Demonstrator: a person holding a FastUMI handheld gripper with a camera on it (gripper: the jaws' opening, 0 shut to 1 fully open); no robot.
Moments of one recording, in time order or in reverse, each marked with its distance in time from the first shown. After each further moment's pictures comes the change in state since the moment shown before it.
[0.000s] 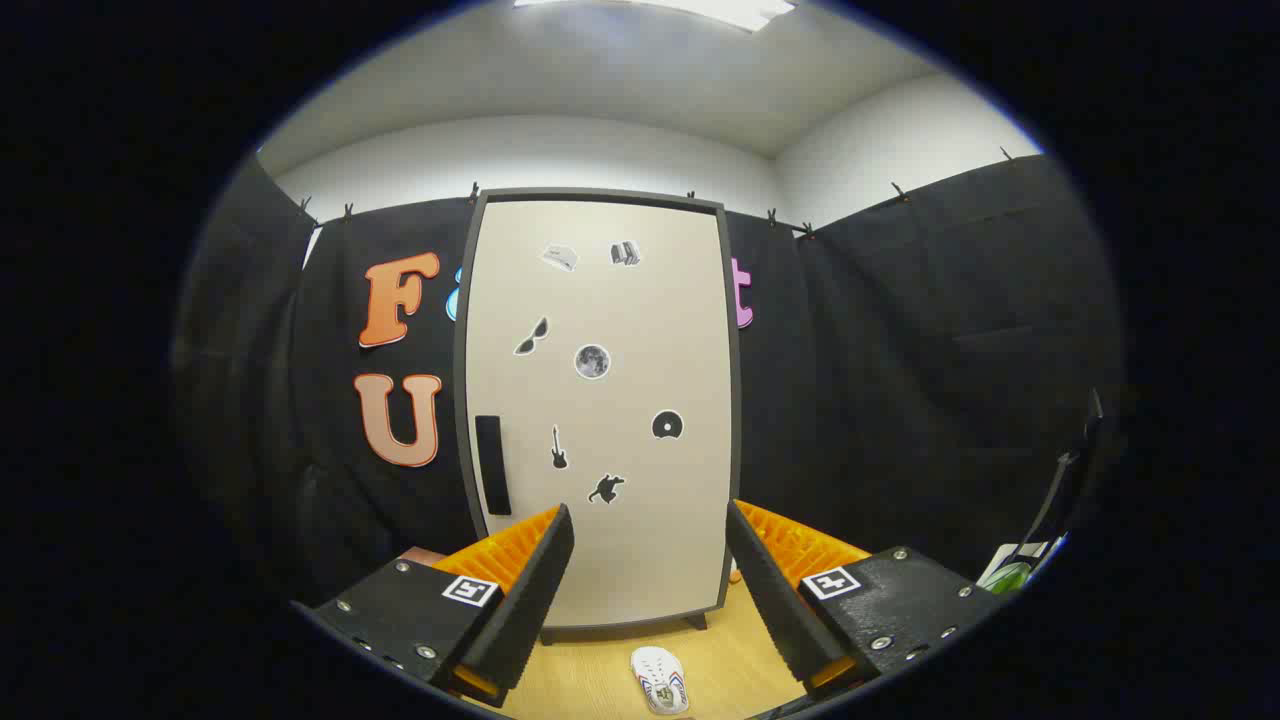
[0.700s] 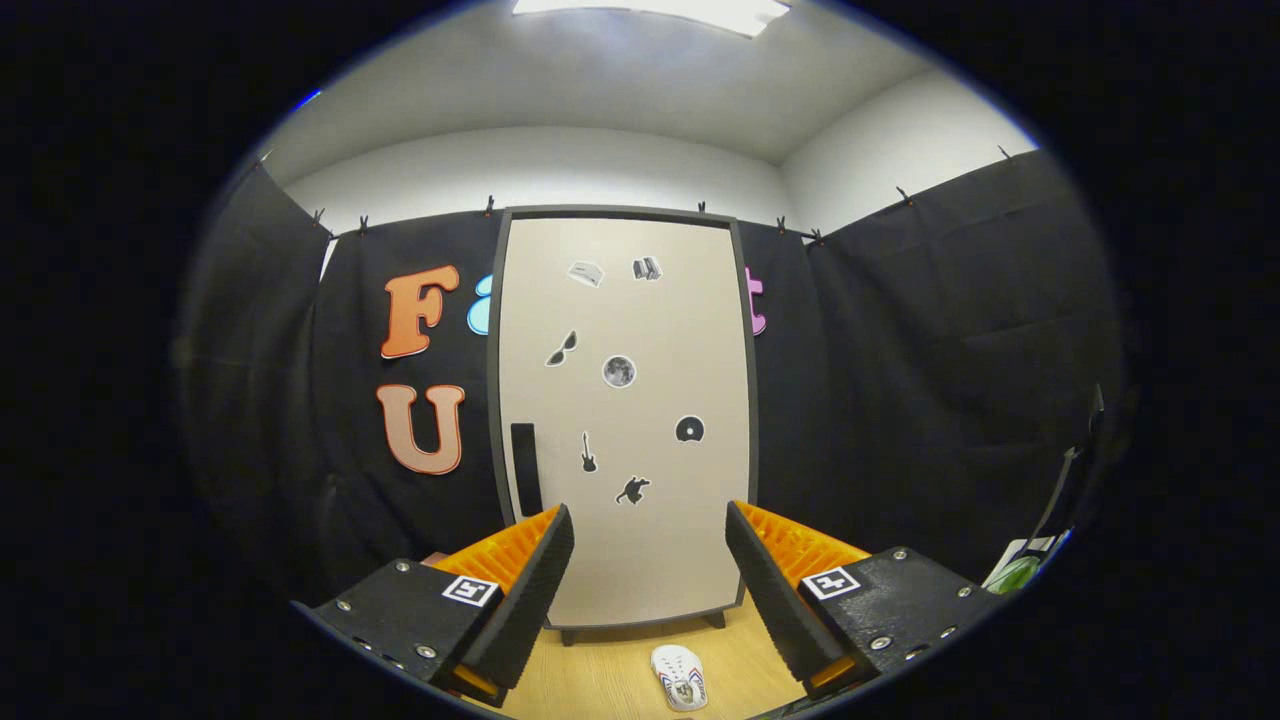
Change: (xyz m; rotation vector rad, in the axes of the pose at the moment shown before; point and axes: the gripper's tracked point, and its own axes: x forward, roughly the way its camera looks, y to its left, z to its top) arm -0.022 0.027 0.012 0.049 -0.032 0.045
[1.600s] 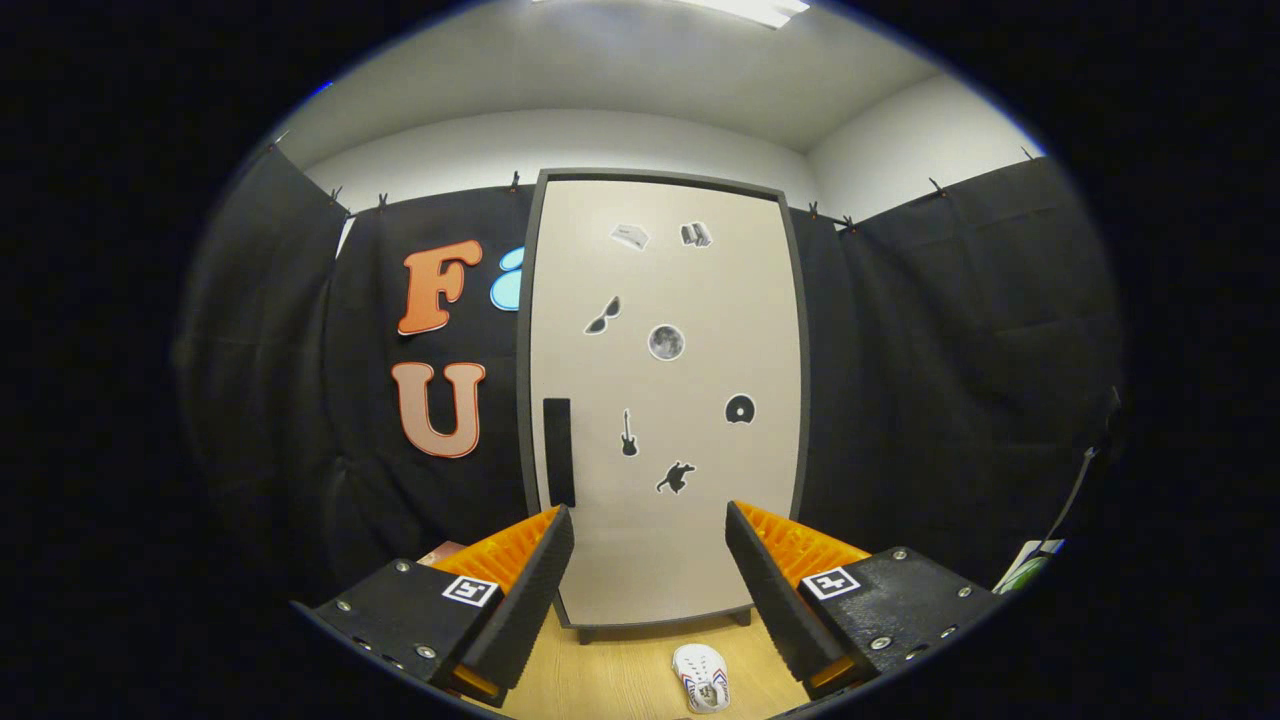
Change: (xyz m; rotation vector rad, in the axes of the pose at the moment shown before) arm 0.042 0.061 -0.035 -0.034 0.060 0.079
